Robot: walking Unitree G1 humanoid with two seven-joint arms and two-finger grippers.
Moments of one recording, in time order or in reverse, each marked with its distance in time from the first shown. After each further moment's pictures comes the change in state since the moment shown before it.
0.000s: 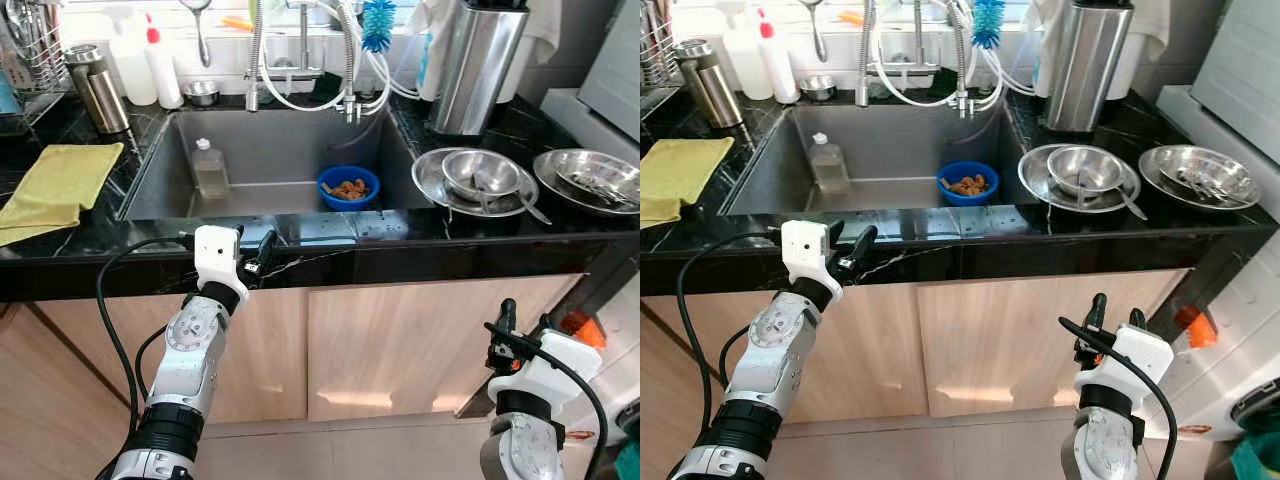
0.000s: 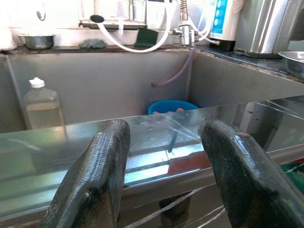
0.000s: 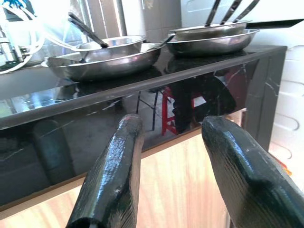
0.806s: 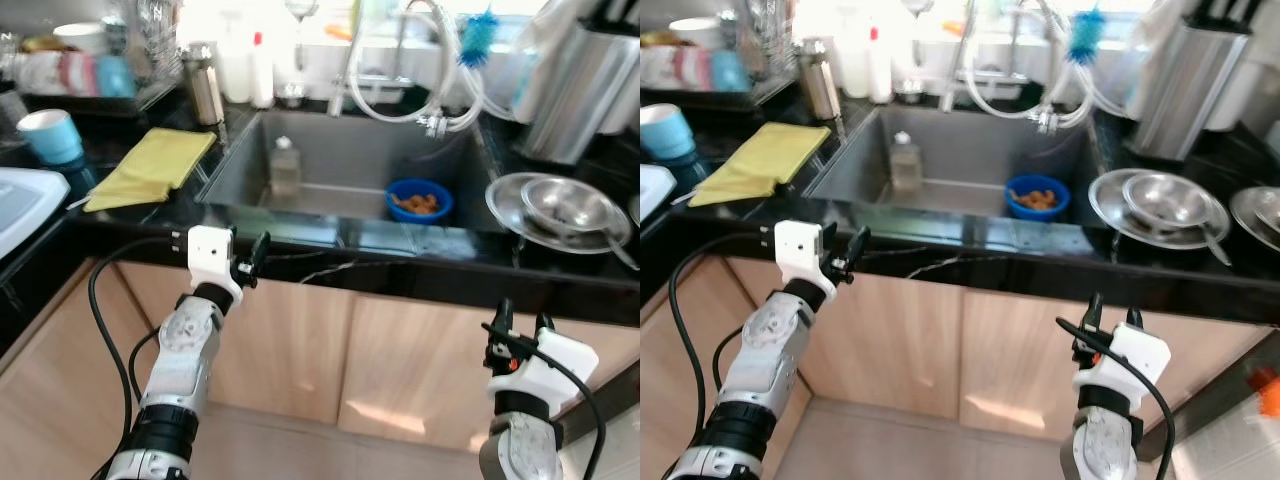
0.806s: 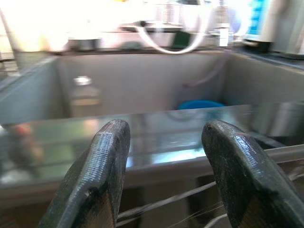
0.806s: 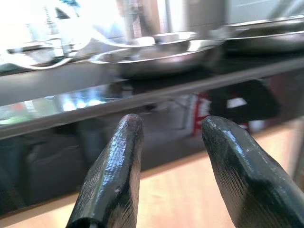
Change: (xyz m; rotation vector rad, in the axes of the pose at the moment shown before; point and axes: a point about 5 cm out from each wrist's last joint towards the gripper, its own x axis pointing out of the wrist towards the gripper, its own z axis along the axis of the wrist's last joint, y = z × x) left arm -0.002 0.003 -0.001 0.011 0.005 0.003; right arm -0.001 0.001 -0.001 -0.007 0.002 0.012
